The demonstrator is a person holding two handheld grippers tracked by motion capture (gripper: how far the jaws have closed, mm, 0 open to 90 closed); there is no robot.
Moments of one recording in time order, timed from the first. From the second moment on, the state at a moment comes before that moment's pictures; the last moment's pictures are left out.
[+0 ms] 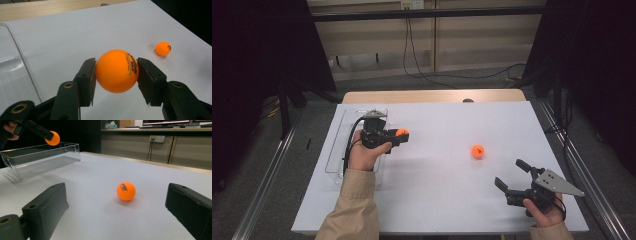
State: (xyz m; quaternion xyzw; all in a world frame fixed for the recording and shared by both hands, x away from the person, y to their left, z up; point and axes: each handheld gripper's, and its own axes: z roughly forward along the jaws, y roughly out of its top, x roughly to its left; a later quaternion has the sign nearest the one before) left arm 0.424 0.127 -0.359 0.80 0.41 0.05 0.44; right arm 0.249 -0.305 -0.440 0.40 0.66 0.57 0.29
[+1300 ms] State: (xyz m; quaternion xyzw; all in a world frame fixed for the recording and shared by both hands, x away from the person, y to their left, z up) left arm 0.428 0.154 -0.355 0.79 0.44 0.07 0.43; right arm 0.250 -0.303 -0.441 0.40 0.66 0.57 0.29
